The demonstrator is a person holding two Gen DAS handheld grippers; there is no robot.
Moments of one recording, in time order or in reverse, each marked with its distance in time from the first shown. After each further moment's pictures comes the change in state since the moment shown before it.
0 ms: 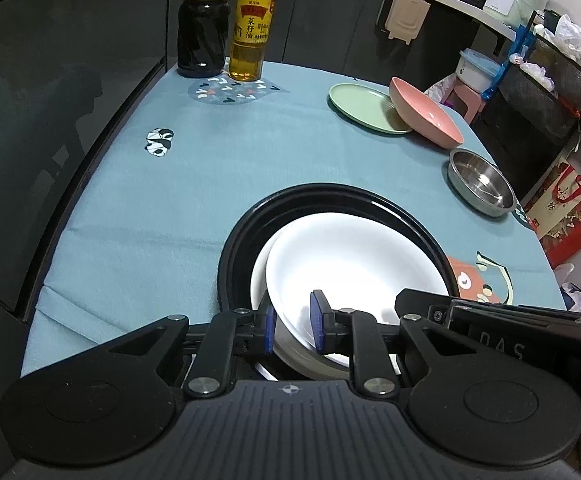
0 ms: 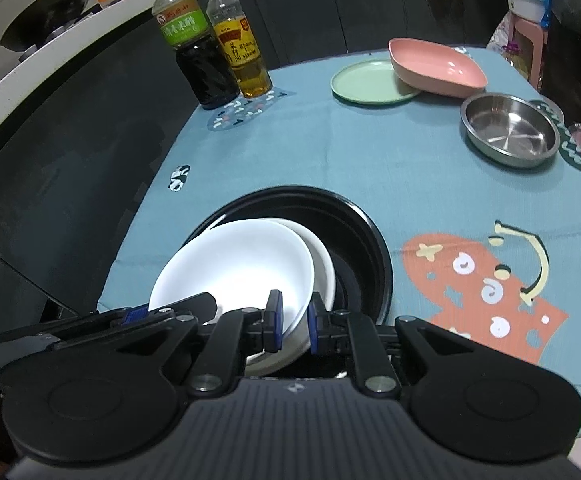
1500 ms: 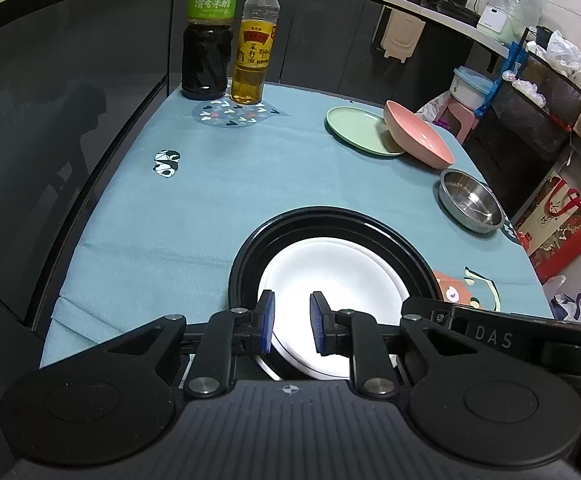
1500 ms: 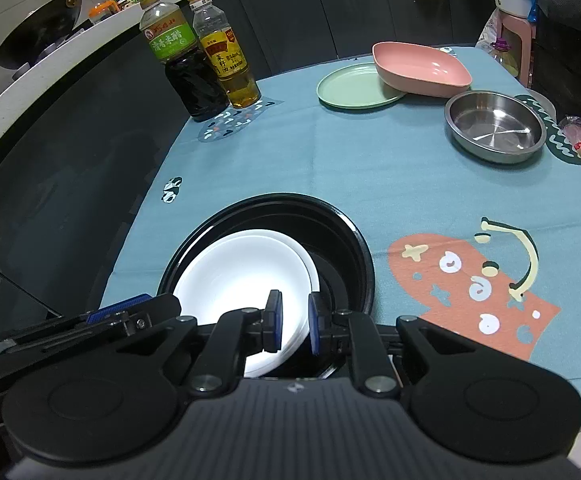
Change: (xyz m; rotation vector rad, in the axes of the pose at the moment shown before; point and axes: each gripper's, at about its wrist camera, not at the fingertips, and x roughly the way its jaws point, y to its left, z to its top) left arm -0.023 0.004 0.003 -0.006 -0.059 -0.009; right arm -0.006 -0.009 -0.003 0.040 -0.030 -0.004
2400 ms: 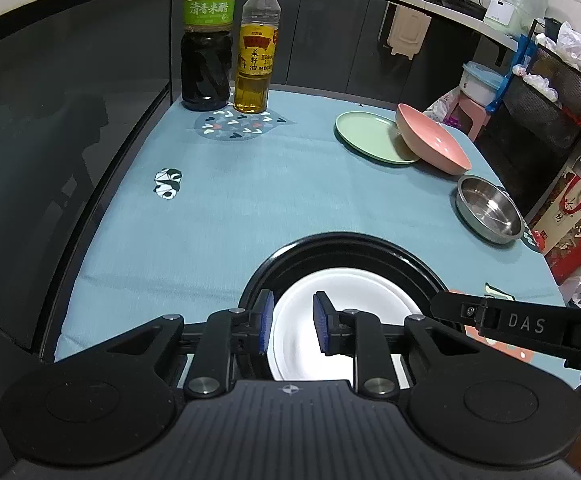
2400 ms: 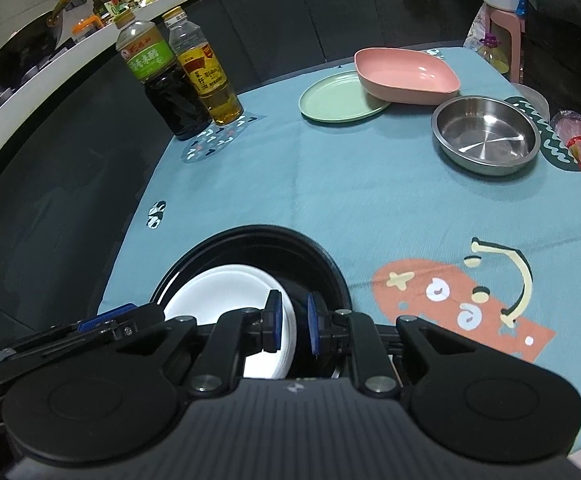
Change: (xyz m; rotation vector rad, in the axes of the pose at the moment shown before) left arm 0.021 -0.004 0.023 0.034 0.001 0.044; right arm 0.007 -0.014 0.018 0.050 -0.012 -0.008
